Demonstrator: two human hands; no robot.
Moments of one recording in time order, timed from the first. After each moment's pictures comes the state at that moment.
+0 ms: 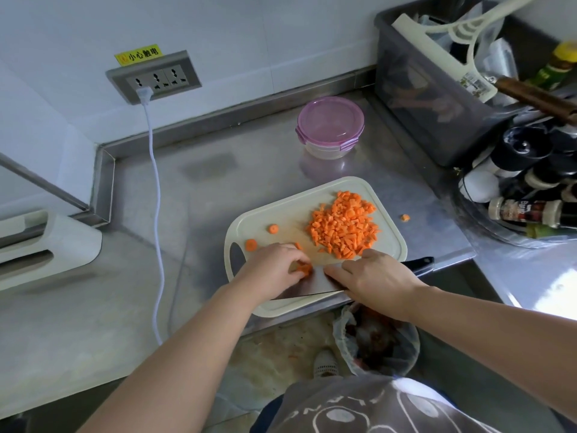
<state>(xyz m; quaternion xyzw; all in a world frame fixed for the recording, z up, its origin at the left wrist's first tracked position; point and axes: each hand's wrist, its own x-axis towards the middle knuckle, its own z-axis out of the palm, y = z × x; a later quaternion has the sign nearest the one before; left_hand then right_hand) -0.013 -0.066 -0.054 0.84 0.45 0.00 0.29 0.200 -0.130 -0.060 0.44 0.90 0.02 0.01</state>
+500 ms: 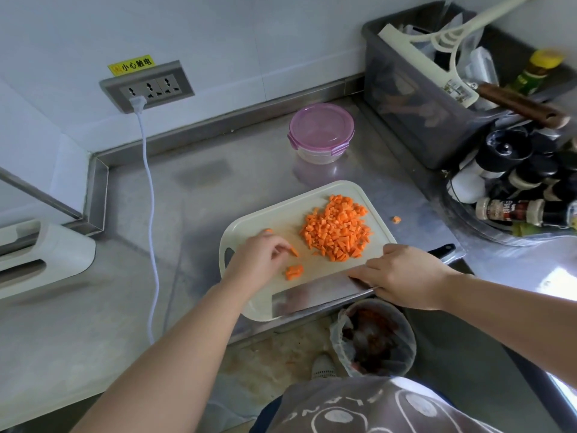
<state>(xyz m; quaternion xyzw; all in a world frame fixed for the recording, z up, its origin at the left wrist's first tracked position) -0.017 -0.051 -0.056 0.79 0.54 0.10 0.28 0.252 -0.136 -0.043 0.42 0.91 -0.02 -0.01</state>
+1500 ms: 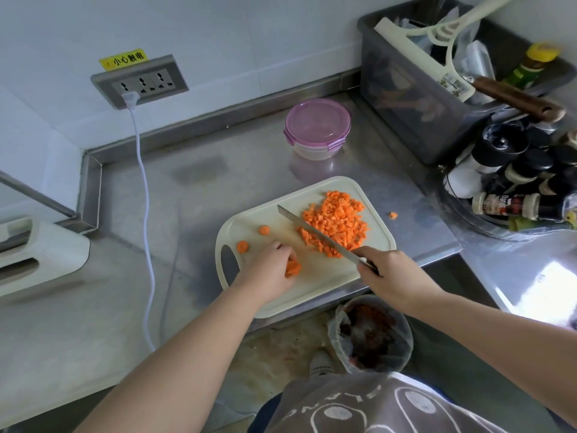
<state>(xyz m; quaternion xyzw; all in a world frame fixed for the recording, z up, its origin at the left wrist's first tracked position) -0.002 -0.069 -0.062 0.83 0.50 -0.06 0.24 0.219 -0.151 -0.036 0.68 0.65 -0.31 -0.12</state>
